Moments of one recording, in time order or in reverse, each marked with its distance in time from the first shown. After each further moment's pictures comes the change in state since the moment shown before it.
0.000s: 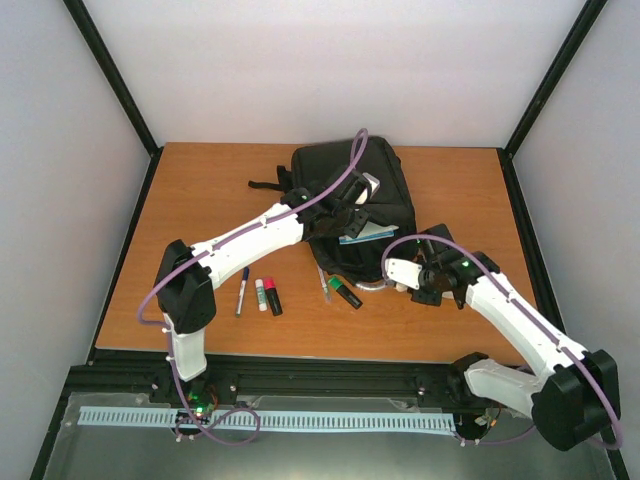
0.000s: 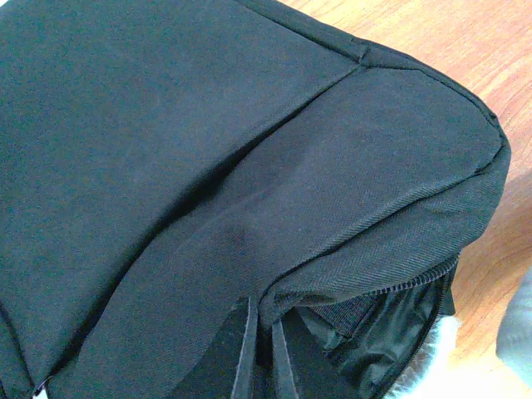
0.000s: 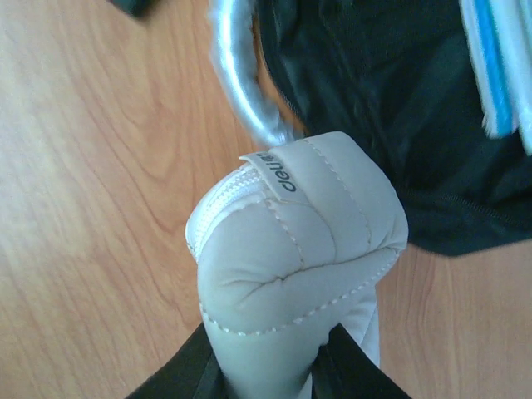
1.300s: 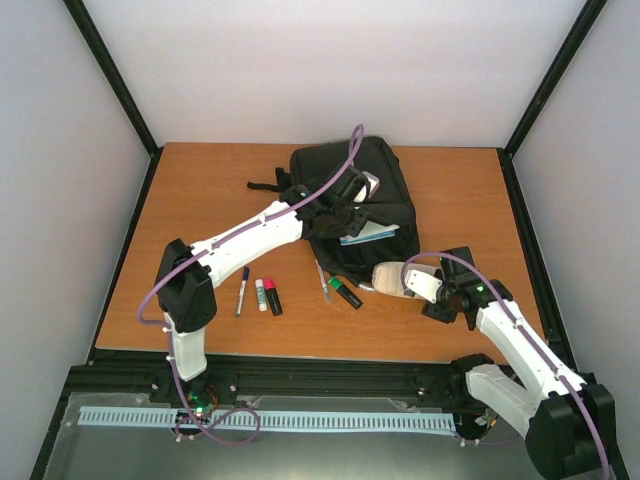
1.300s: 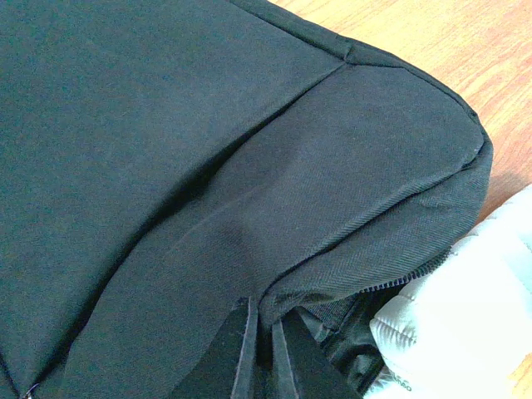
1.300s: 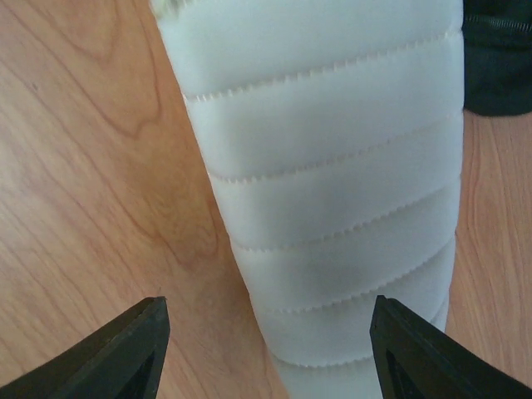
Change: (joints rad) left arm 0.014 0.006 0.021 -0.020 0.054 -0.028; right arm -0.140 -0.171 -0.222 0.108 0.019 0.017
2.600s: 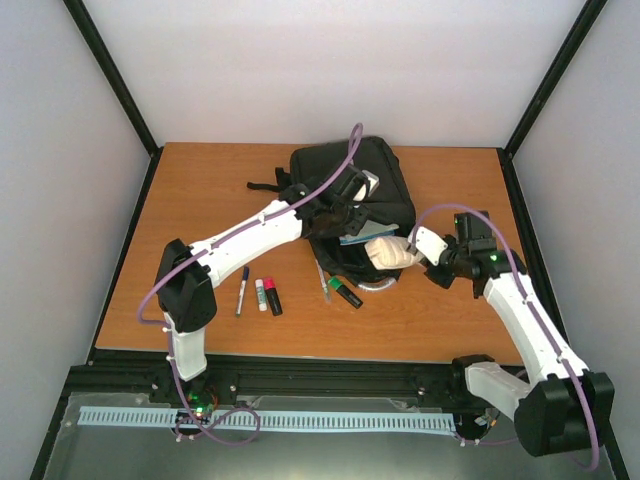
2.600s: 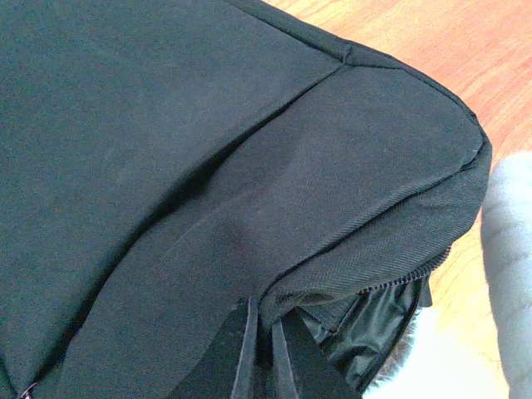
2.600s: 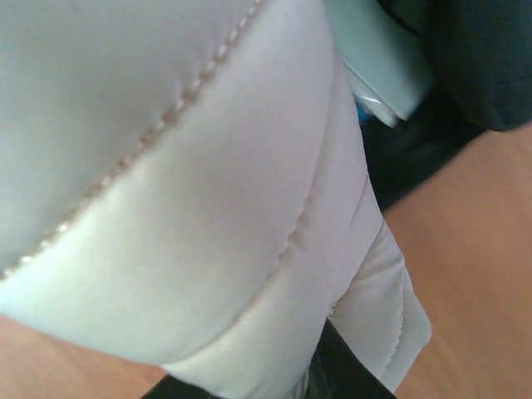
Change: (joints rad) left arm 0.000 0.000 0.006 -0.008 0.006 -0.001; right arm -0.127 0.105 0.245 0.017 -0.221 0.076
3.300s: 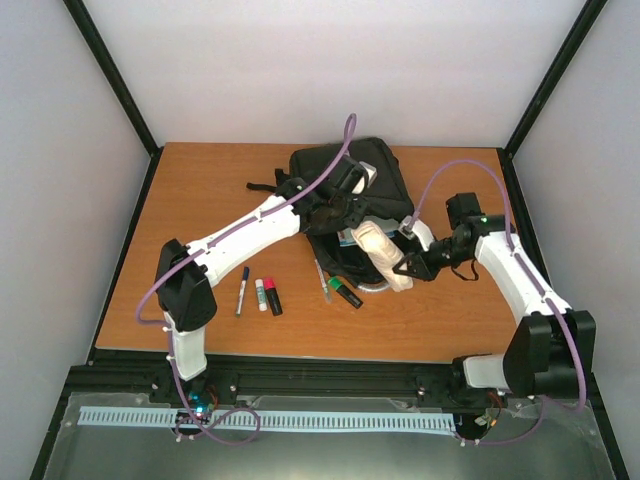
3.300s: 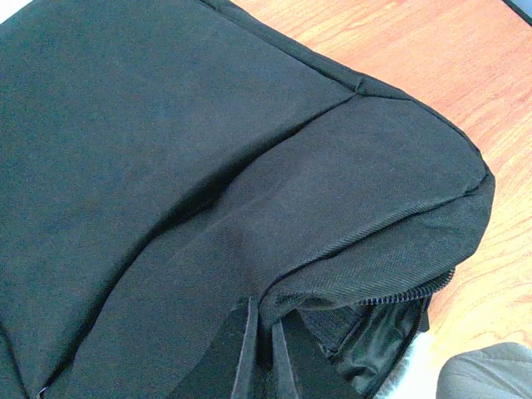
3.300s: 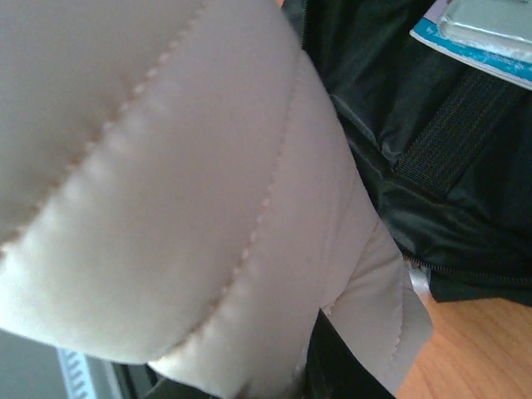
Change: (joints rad) left arm 0.010 0.004 0.062 -0.031 -0.011 -0.033; right arm -0.016 0.291 0.220 -0.308 -0.565 0.280
